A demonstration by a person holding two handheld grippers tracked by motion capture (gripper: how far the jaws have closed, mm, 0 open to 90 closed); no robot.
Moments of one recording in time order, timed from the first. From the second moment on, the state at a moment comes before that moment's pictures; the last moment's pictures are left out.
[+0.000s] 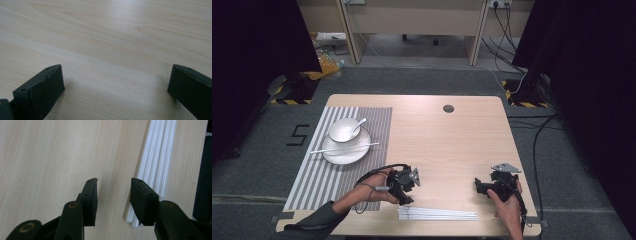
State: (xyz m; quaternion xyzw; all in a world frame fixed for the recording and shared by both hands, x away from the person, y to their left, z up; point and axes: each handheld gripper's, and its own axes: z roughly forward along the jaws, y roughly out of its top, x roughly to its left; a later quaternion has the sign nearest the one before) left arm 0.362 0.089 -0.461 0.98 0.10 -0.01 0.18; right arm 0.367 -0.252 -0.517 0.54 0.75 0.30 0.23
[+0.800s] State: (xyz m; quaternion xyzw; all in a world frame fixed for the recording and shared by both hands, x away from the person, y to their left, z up) left arm 0.353 0.071 -0.476 0.99 0.06 -0.01 0.15; right arm 0.367 -0.252 -0.517 0.54 0.75 0.30 0.23
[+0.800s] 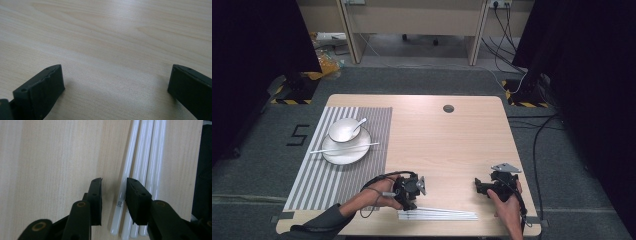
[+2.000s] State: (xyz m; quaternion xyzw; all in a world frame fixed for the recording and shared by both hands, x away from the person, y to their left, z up) left arm 0.366 0.117 -0.476 0.99 0.09 0.00 0.12; right arm 0.367 -0.252 -0.517 0.54 0.75 0.30 0.23
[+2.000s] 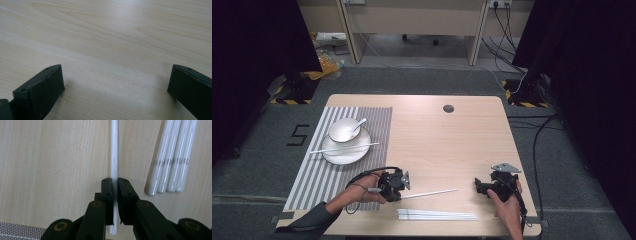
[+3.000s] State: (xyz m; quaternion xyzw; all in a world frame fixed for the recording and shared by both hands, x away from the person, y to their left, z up) left arm 0.377 0.067 -0.470 0.99 0.07 0.01 0.13; right arm 0.367 -0.252 -0.517 0.54 0.75 0.30 0.23
